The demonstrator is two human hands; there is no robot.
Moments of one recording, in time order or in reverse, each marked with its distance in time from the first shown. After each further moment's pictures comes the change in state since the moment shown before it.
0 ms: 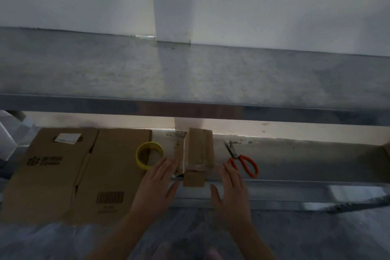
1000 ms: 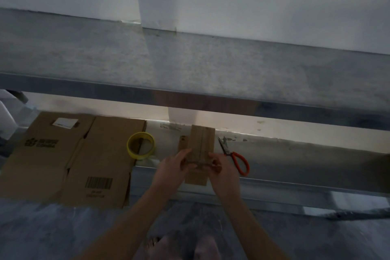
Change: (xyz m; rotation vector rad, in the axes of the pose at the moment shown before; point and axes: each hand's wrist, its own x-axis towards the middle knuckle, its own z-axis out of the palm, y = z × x) left_hand 0.057 0.059 0.046 -0.320 0.030 -0.282; right_hand 0.049 0.034 0.002 0.442 -0.107 0.134
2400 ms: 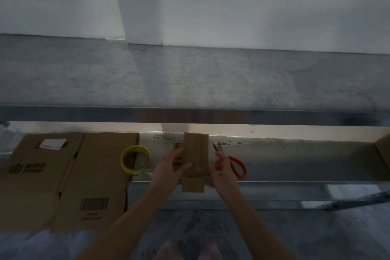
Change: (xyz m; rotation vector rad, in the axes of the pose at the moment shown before) left_hand 0.024 -0.003 -0.010 -0.307 -0.076 -0.103; right_hand 0.013 -0.006 -0.003 0.381 -0.059 0.333
